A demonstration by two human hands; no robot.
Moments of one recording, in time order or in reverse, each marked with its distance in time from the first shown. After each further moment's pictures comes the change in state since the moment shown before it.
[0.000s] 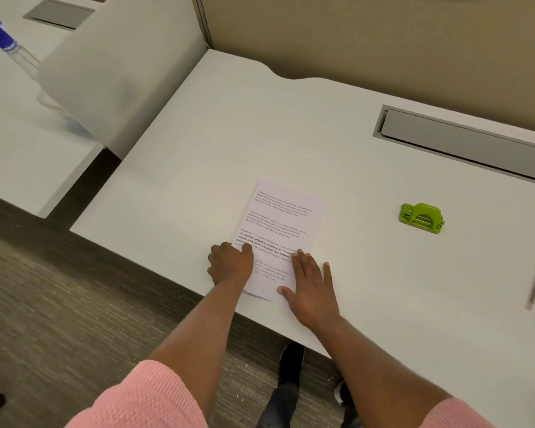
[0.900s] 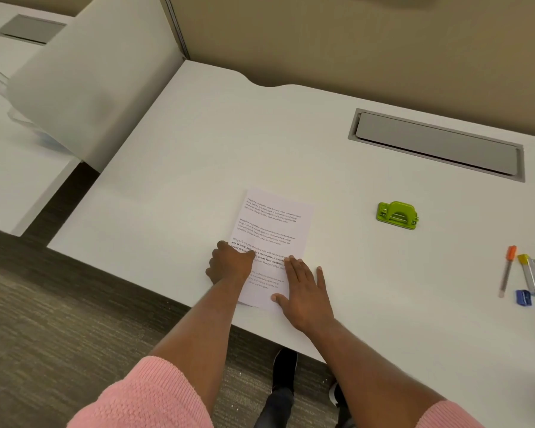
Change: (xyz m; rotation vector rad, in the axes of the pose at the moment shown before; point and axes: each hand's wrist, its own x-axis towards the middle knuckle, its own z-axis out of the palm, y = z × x) left_hand -0.010 0.036 0.015 -0.012 -0.080 -0.022; right_hand -0.012 0.019 -0.009 0.060 0.019 0.020
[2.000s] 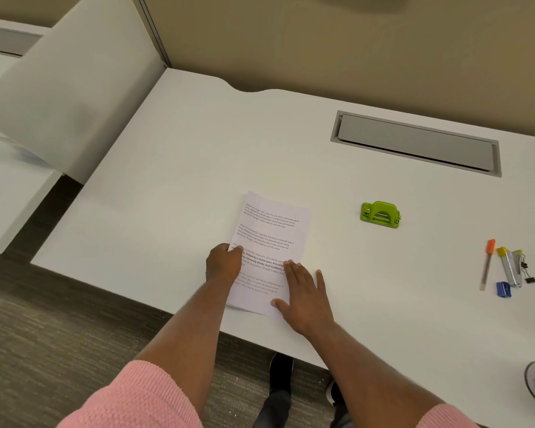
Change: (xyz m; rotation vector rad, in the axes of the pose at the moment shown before) left_hand 0.006 0.013 0.003 -0.281 -0.122 0.093; right_hand -0.009 0.024 -0.009 0.012 0.035 0.021
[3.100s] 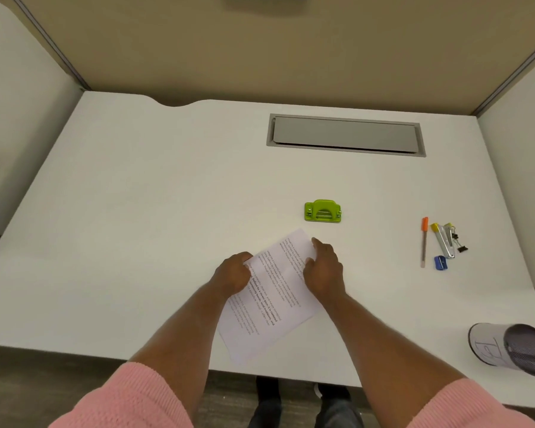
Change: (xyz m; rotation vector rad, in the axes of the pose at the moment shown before) left_hand -0.018 0.058 0.098 0.520 -0.514 0.391; right_hand 0.023 0.126 -0.069 0.448 0.266 0.540
